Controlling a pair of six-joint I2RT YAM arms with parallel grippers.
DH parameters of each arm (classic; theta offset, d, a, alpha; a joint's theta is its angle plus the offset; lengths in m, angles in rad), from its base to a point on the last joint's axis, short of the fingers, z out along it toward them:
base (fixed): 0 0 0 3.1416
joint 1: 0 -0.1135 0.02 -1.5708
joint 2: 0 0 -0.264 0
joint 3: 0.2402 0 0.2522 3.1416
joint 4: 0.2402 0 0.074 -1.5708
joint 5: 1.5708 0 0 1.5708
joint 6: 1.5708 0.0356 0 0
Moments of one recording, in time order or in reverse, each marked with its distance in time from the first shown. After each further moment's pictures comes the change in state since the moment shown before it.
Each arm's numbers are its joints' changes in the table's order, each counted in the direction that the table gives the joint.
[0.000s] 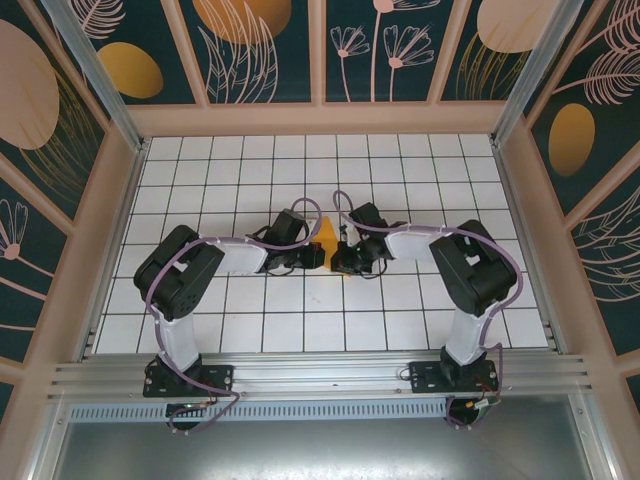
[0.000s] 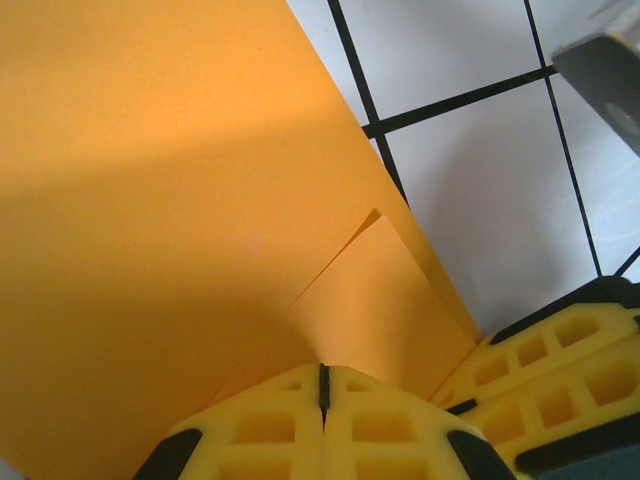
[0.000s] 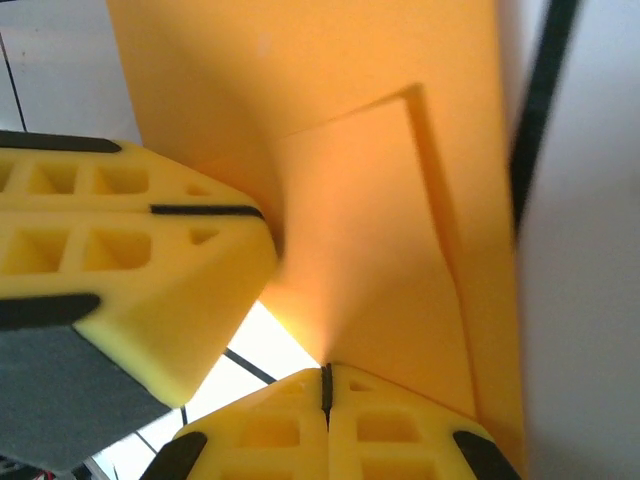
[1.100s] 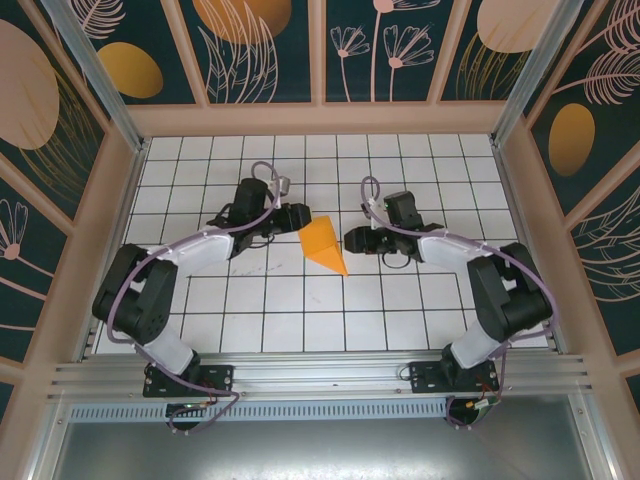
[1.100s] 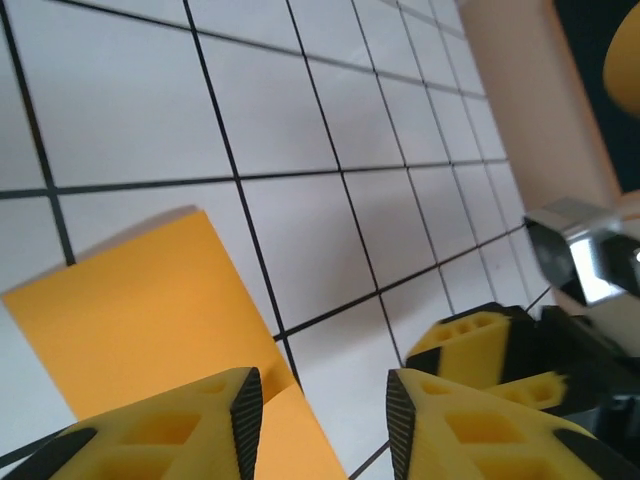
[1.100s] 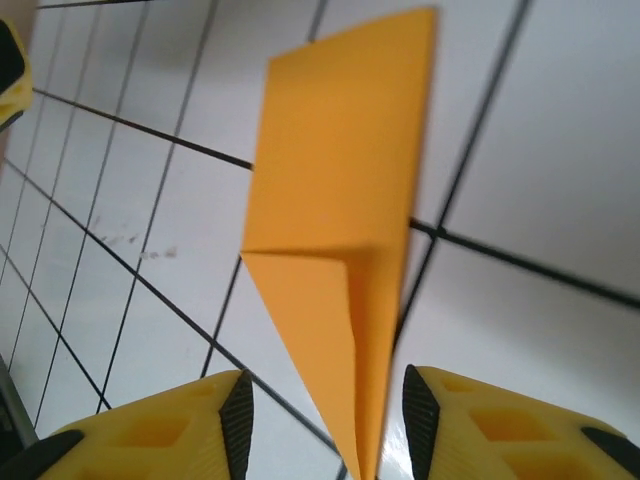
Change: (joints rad) left arm -0.182 0.254 0.002 -0.046 0.102 -0.146; right arm 0.154 0.201 -0.103 -0.189 -0.046 -0.278
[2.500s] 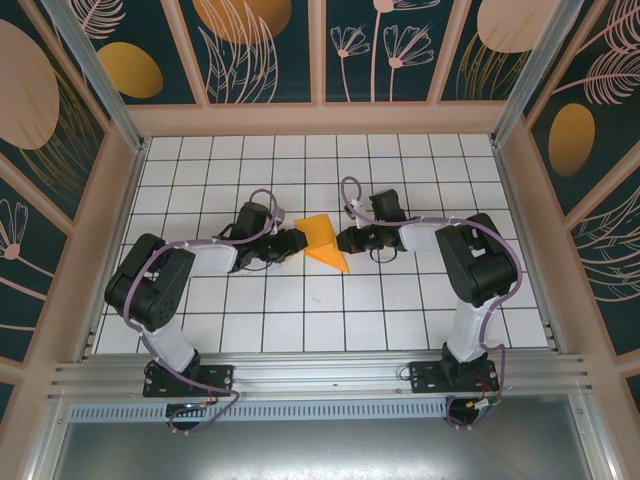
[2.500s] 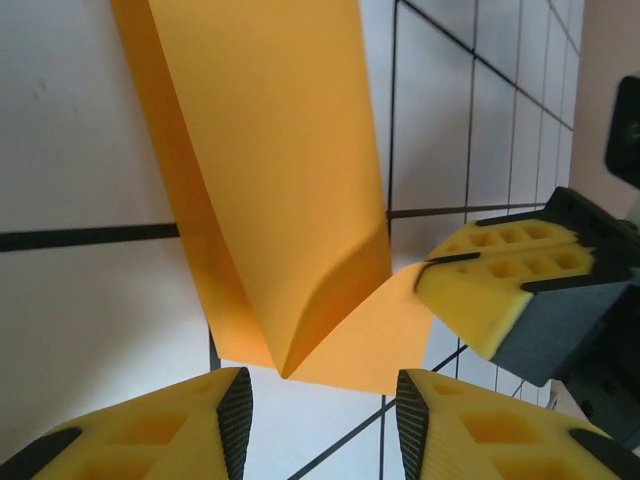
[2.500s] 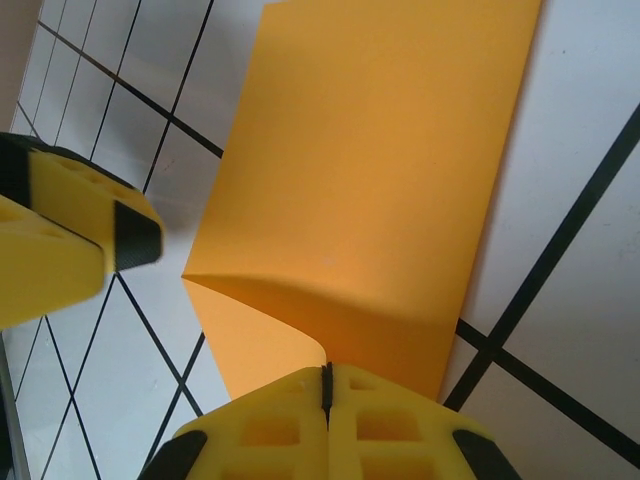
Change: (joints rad) left arm -0.001 -0.120 -0.146 -0.069 0.088 -0.214; right arm -0.013 -0.253 0.109 -0.082 -0.114 -0.085
